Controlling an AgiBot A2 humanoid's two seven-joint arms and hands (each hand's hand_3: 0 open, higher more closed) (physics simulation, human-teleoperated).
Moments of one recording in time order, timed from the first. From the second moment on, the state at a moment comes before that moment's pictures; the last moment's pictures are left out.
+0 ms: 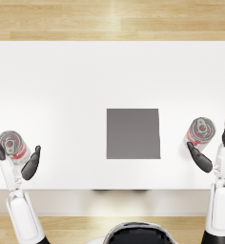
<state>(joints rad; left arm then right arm) 0.08 1.28 -0.43 -1.86 1.42 0.00 0.00 0.18 -1.26 -0.15 1.85 1.42 0.00 0.00</state>
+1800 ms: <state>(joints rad) 0.26 1.31 -0.45 -1.11 1.42 -0.04 0.00 0.33 -1.35 -0.10 1.13 1.42 0.08 0.00</state>
